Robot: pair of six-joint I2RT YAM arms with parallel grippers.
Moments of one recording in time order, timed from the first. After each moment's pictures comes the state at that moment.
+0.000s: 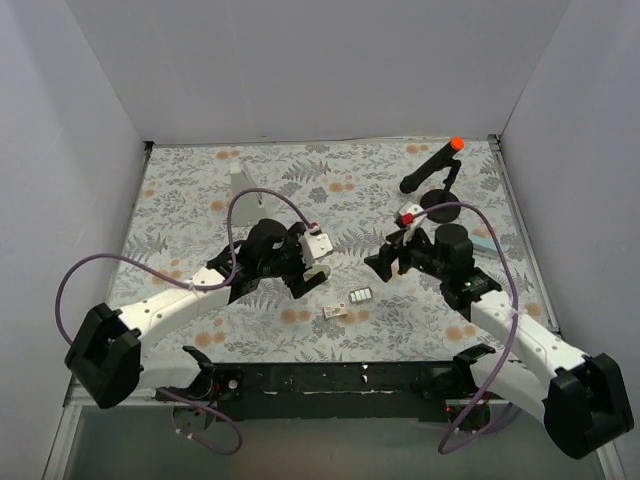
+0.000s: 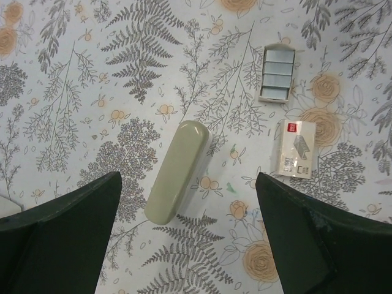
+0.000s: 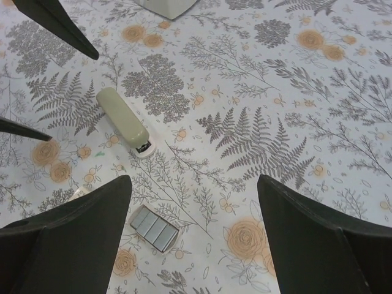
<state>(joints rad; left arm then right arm) -0.74 1.19 0.74 -0.11 0.28 0.39 0.46 1.04 0.56 0.13 -0.46 -0.07</state>
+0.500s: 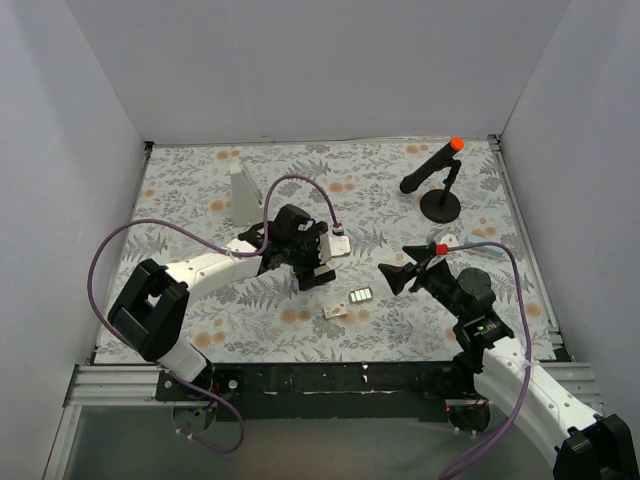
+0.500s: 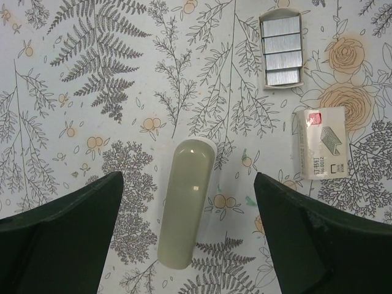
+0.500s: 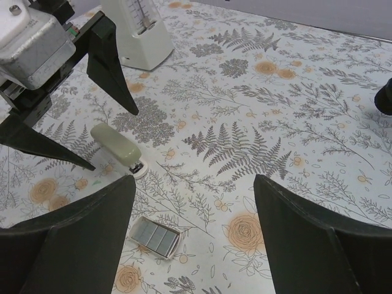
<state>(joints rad) -0.70 1.54 0.96 -0.25 0.40 0.64 0.46 0.60 0.20 0.37 -0.27 0.11</state>
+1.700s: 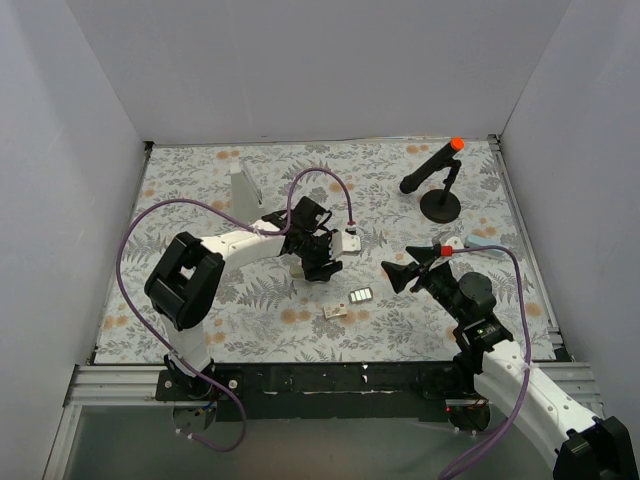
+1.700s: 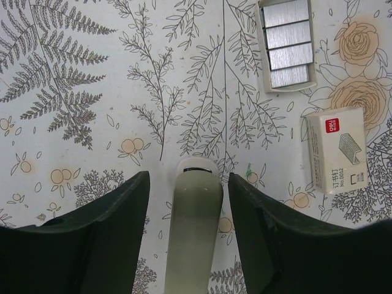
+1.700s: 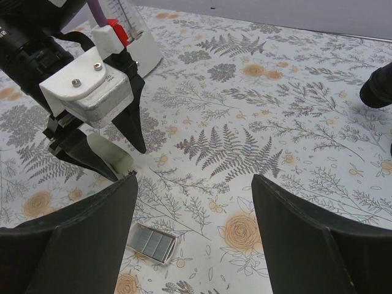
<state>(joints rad) -0.69 1.81 1.18 -0.43 0.49 0.73 0.46 0.56 0.15 0.42 -0.20 0.16</state>
